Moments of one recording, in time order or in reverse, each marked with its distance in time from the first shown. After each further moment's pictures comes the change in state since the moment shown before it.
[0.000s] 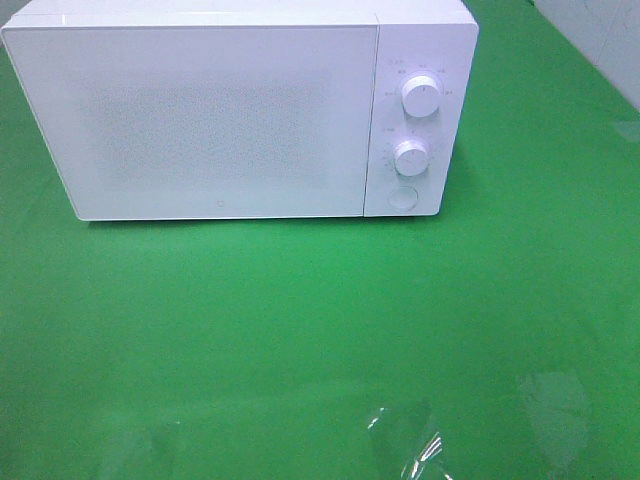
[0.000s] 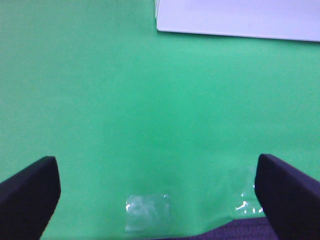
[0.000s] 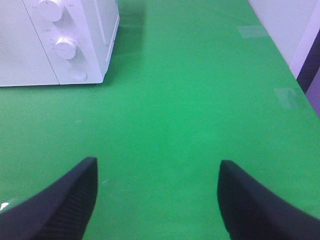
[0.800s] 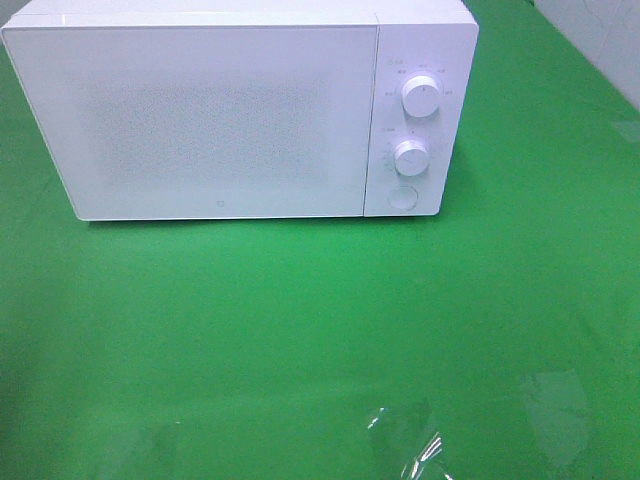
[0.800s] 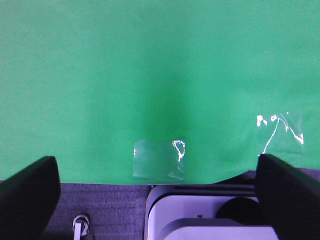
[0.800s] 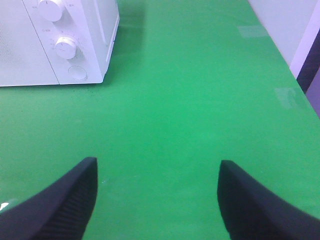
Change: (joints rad) left arm 0.000 0.596 -0.045 0.035 -0.051 -0.015; right arm 0.000 0.000 0.000 -0.001 0.000 0.000
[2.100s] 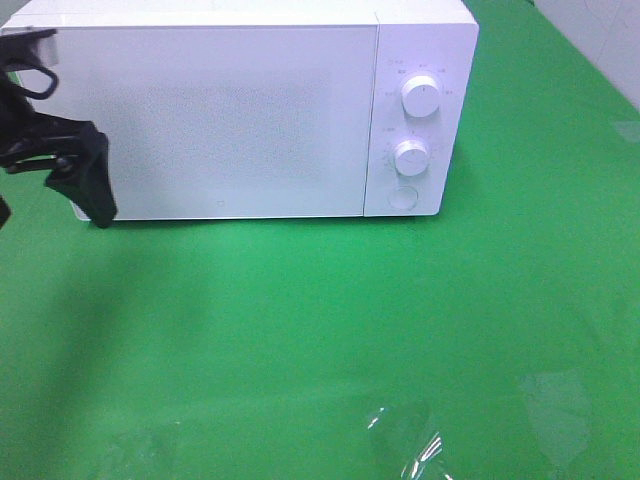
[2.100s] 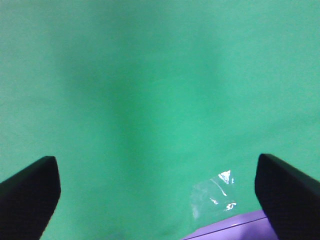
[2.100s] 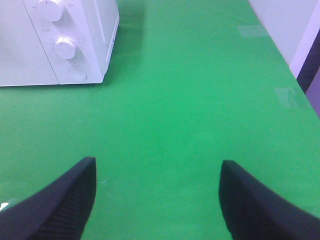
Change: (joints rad) left arm -0.259 0.873 -0.653 -0.075 0.069 -0.004; right arm 0.000 0.000 0.000 0.000 0.000 0.000
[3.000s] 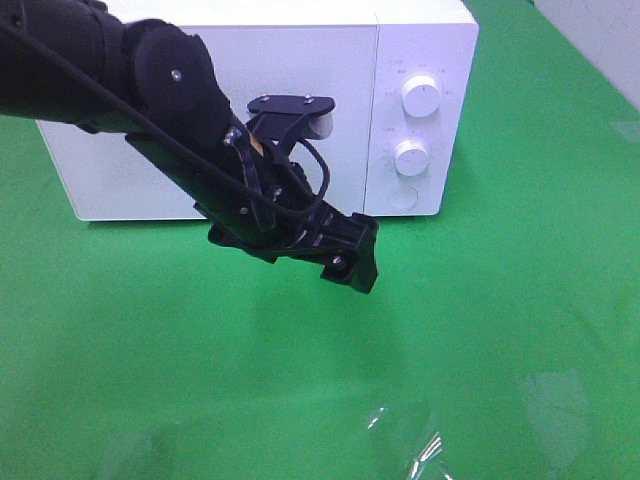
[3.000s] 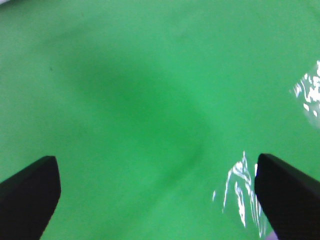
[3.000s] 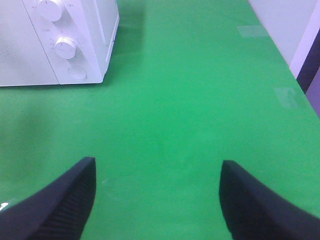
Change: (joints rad) left arm -0.555 0.205 0.003 -0.172 -0.524 0.084; right arm 0.000 0.000 0.000 0.000 0.000 0.000
